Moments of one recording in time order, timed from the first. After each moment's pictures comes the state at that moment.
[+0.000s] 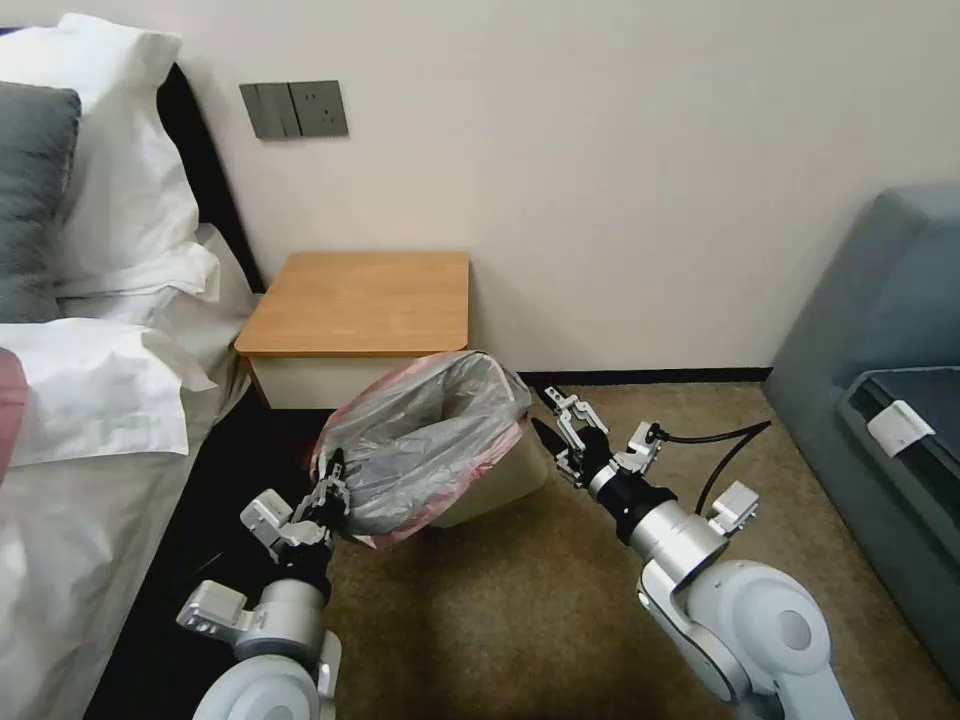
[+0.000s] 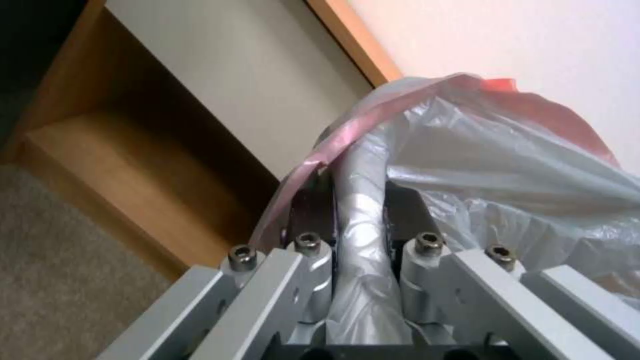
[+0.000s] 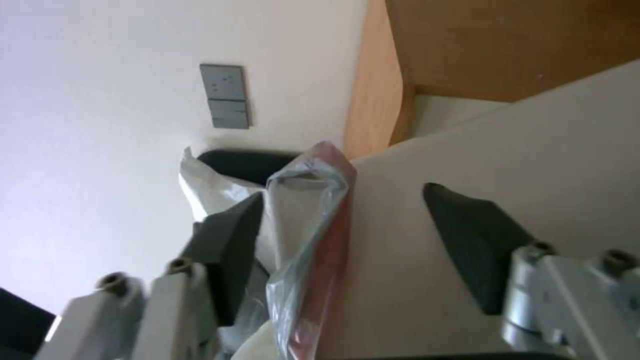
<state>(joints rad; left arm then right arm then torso) 1.69 -1.44 -0.48 -2.28 -0.94 0.03 -0.26 -1.41 1.41 0.38 2.30 1.67 -0.35 0.39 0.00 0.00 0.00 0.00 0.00</state>
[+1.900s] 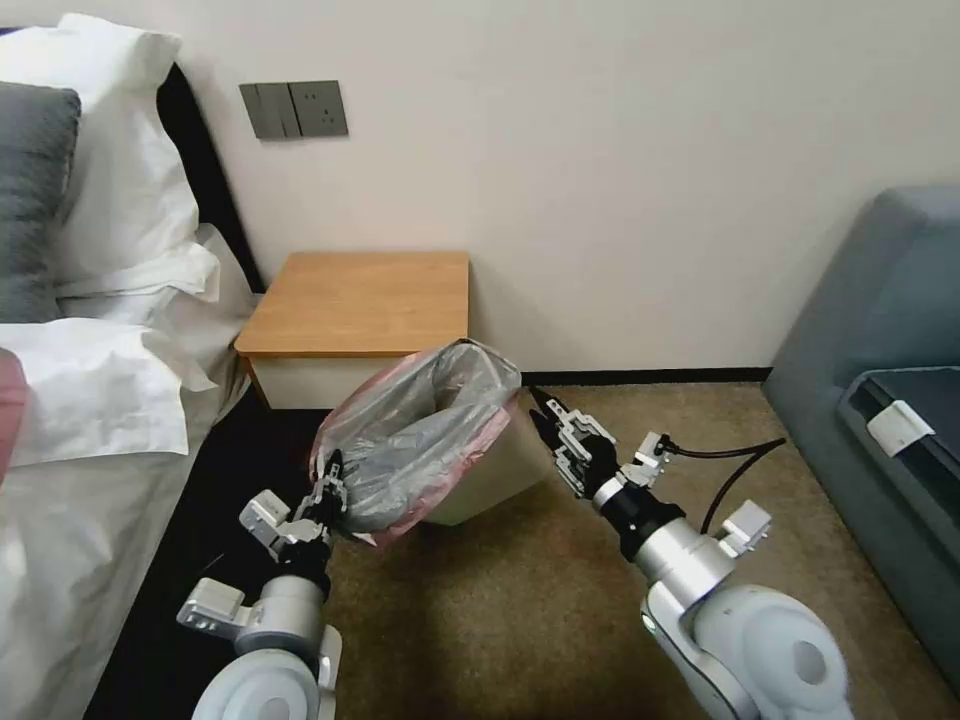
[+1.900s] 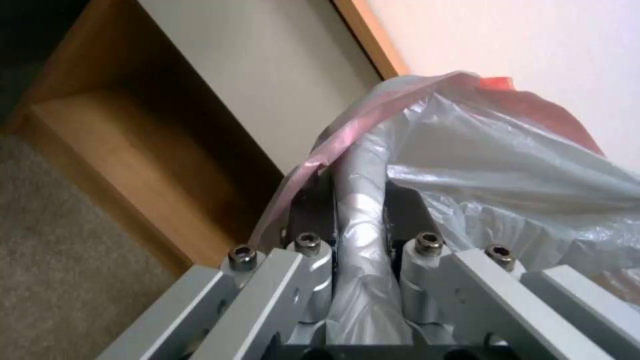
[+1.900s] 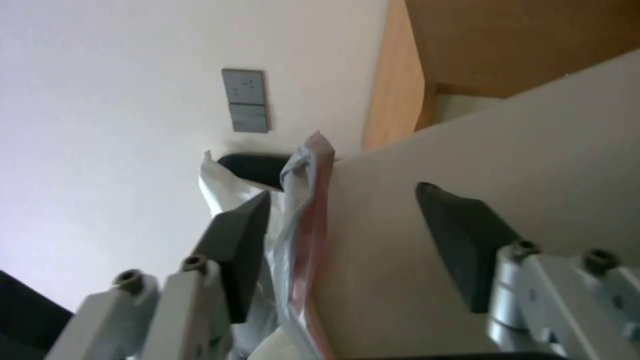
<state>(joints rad) 1.67 -1.45 -0.49 -2.28 -1.02 0.03 -0.29 -1.45 1.47 0.36 2.31 1.59 -0.35 0.31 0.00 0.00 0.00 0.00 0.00</state>
